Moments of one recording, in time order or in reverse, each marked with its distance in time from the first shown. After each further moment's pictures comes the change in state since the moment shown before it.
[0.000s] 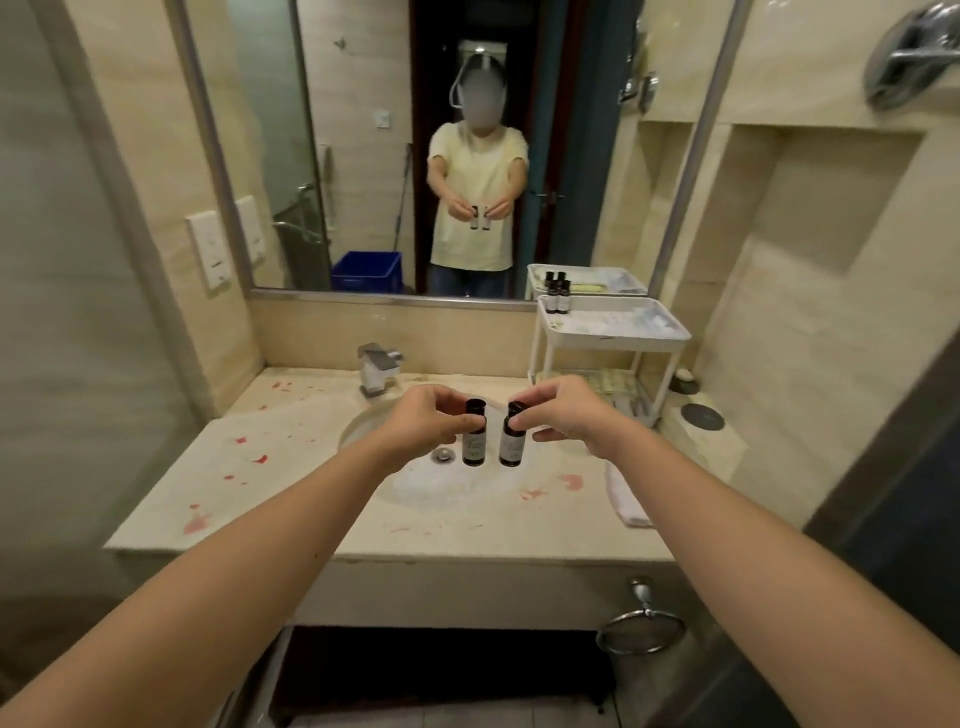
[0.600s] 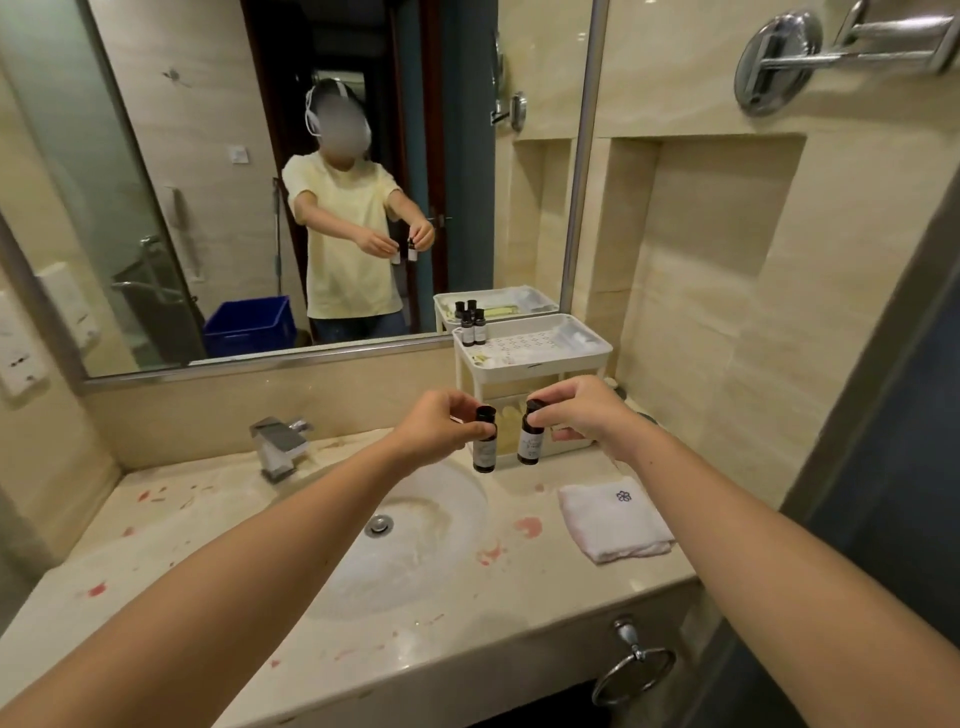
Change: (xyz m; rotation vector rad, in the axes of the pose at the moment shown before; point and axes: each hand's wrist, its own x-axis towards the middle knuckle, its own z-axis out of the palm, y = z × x) left_hand 0.141 0.033 0.043 0.127 -0.258 0.196; right_hand 0.060 0.021 -0.086 0.104 0.330 0.056
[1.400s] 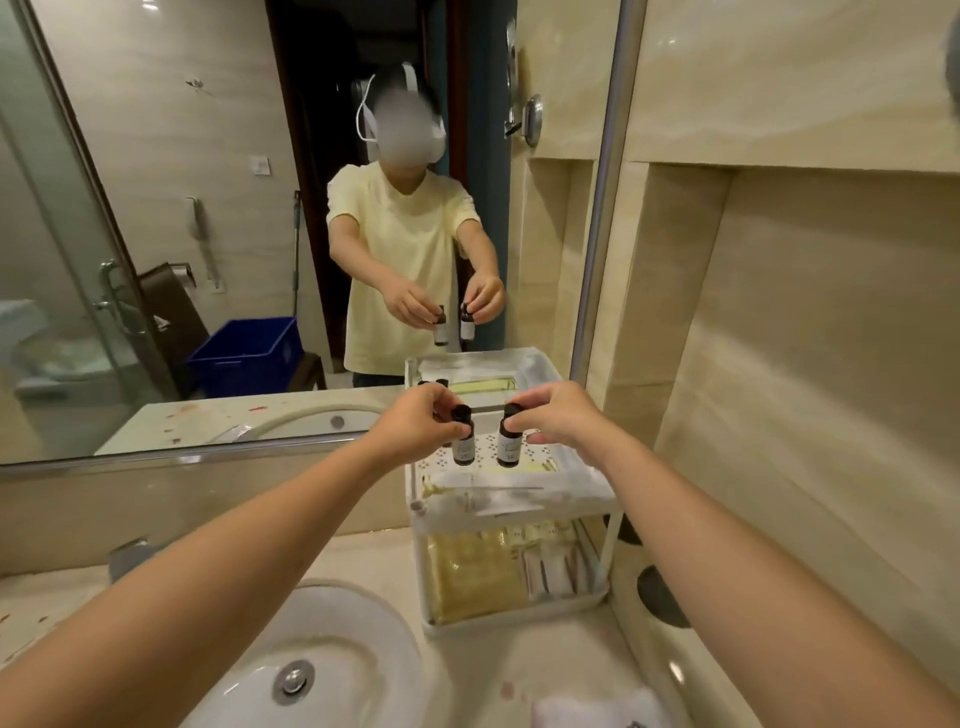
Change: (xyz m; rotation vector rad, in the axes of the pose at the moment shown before) left_hand 0.323 0.011 -0.008 0.246 0.209 -0.067; right_hand 0.322 -0.026 -0.094 -0.017 -0.137 -0.051
